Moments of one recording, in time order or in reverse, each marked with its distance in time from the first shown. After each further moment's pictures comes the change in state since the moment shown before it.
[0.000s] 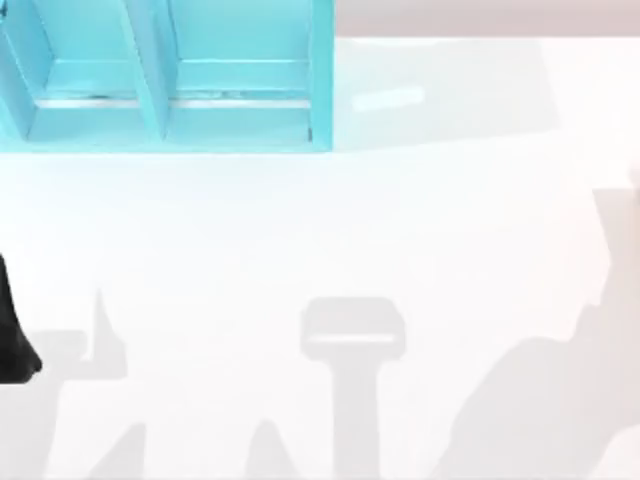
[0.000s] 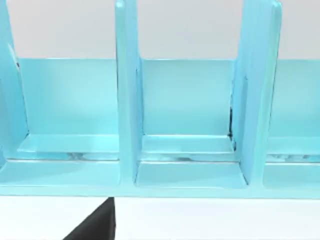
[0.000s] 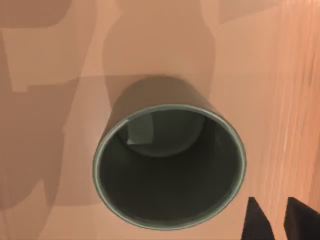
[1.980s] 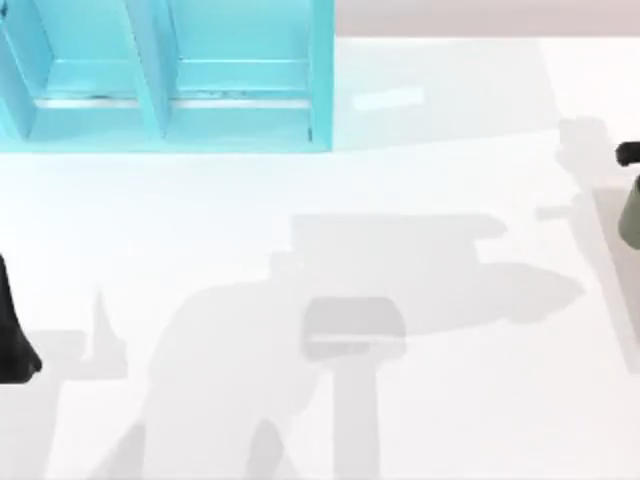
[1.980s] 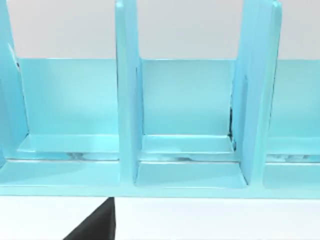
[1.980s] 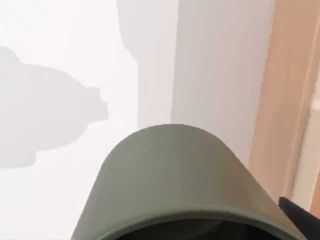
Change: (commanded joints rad) left arm 0.000 0.000 0.000 0.000 0.000 0.000; right arm 0.515 0.040 0.101 -0.064 -0.007 0.458
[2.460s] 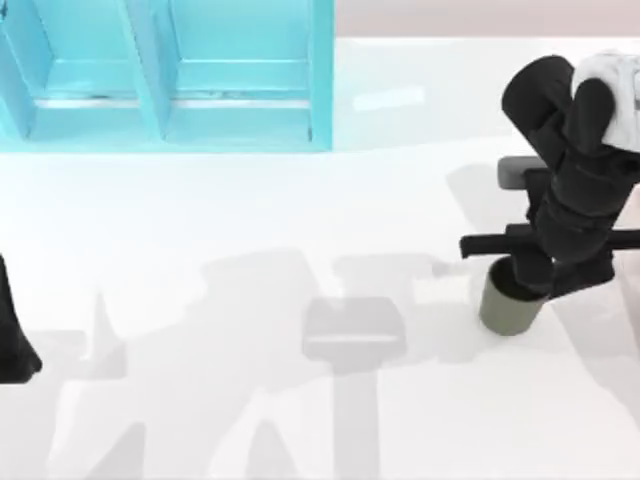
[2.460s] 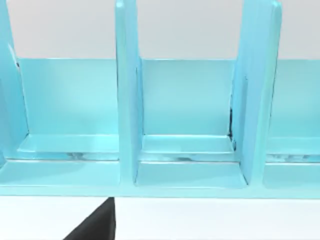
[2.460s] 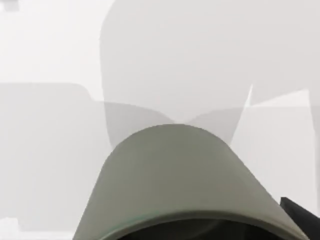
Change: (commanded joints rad) left arm 0.000 0.000 0.000 0.000 0.000 0.000; right arm 0.348 0.035 -0.240 0.219 -0.022 0.372
